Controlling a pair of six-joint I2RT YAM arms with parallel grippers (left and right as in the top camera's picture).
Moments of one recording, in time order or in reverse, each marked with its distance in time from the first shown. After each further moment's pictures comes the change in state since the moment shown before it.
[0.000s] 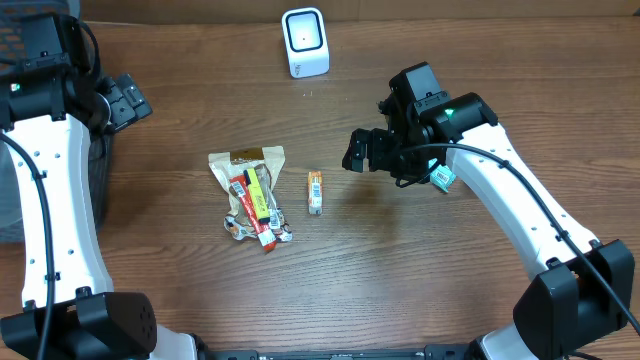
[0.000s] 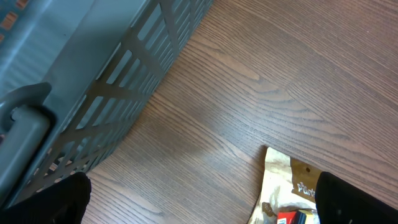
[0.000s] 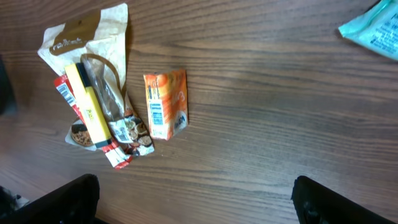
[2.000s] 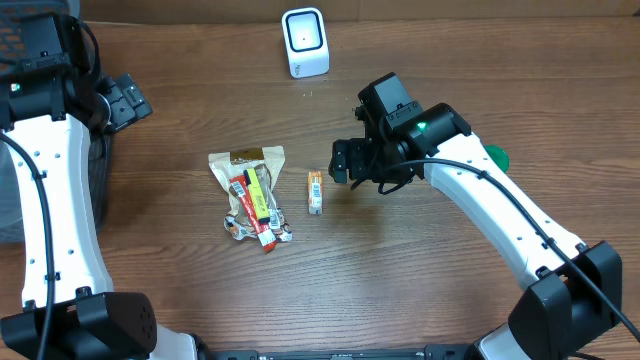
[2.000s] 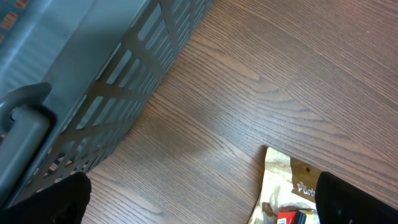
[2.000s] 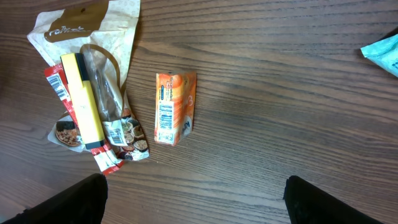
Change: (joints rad) left arm 0.000 0.000 0.000 0.000 0.000 0.000; right arm 0.119 0.000 0.000 0.048 0.119 0.000
